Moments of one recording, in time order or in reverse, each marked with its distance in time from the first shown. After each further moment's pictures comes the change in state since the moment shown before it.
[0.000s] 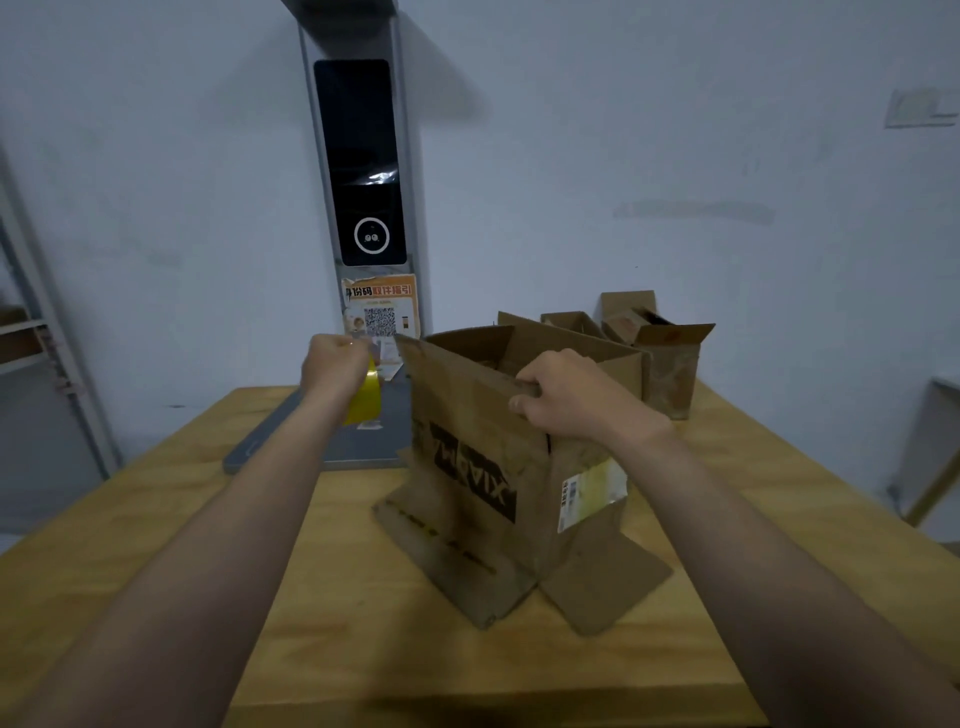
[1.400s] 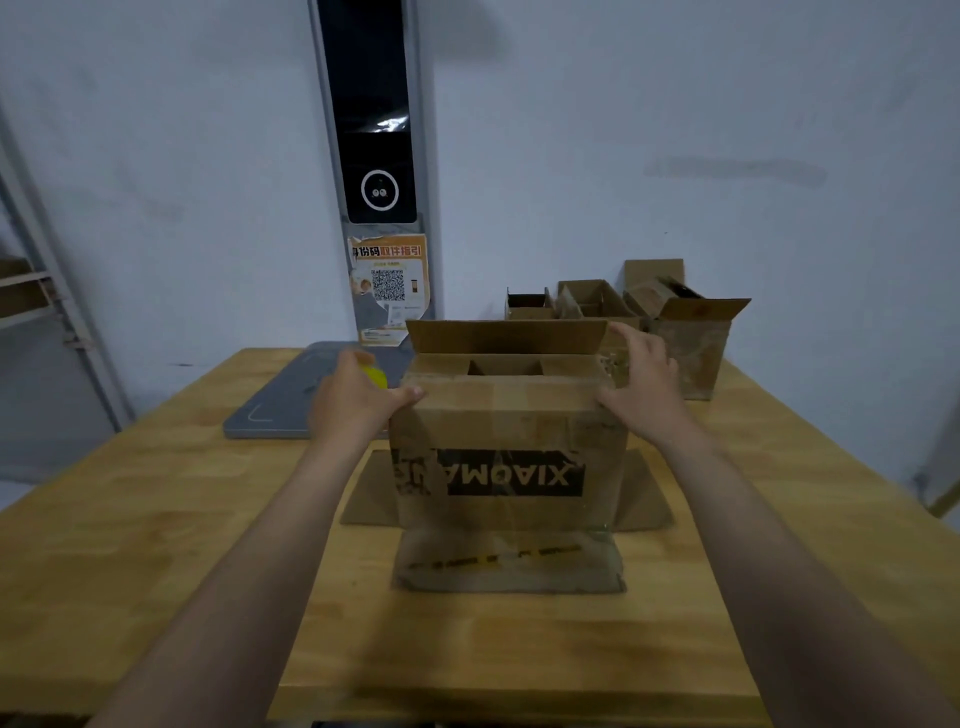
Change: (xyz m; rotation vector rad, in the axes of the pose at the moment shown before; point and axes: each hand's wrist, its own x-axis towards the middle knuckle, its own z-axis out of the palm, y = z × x) left_hand -0.019 -0.068 0.025 0.526 0.010 0.104; right_hand 0.017 0.120 0.053 0.260 0.252 0.302
